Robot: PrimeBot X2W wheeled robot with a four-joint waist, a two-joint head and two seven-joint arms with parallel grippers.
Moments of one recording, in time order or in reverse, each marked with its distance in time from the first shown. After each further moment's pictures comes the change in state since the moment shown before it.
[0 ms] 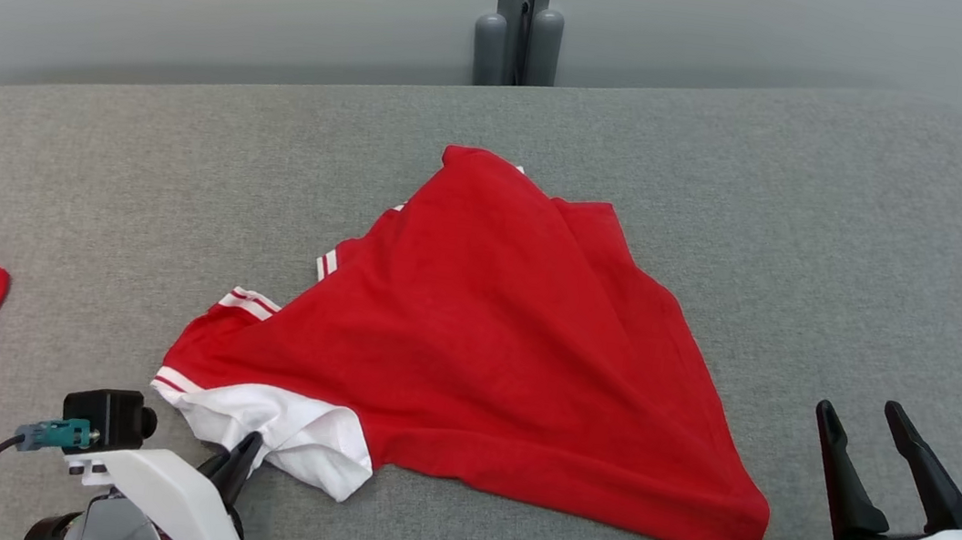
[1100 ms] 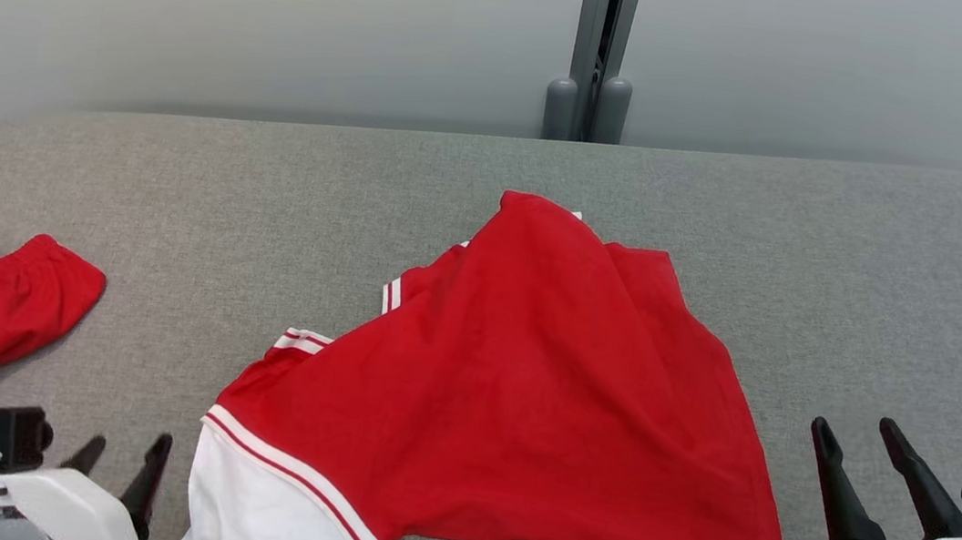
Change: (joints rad) left arm 0.133 0.192 0.040 -0.153 0.090 0.141 0.018; right arm 0.031 -0.001 -0.005 -0.005 -0.001 0.000 0.054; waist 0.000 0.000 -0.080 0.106
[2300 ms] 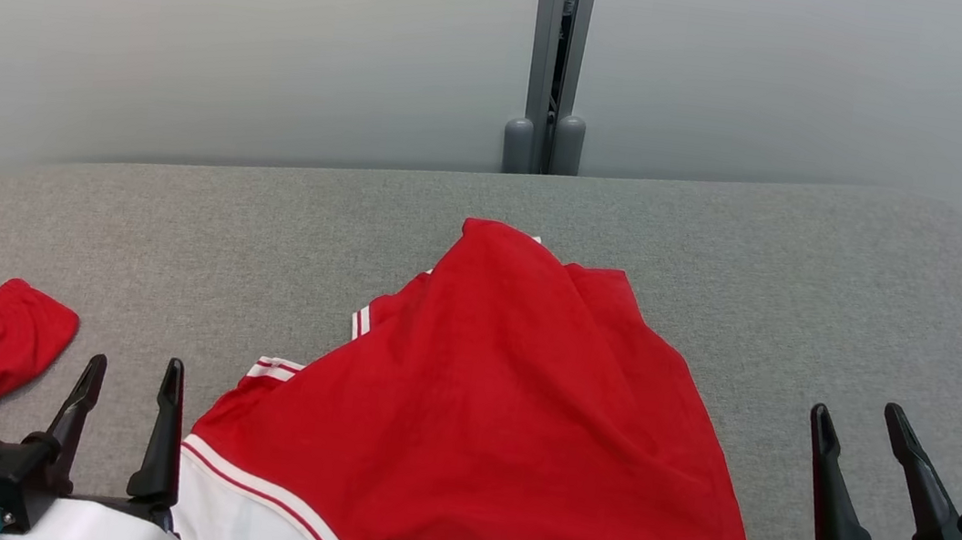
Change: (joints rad) left arm -0.016 -0.149 0.058 0.049 0.282 -0.065 -0.523; right arm 0.030 0.072 -0.007 -0.024 -0.110 0.000 -0.240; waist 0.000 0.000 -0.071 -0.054
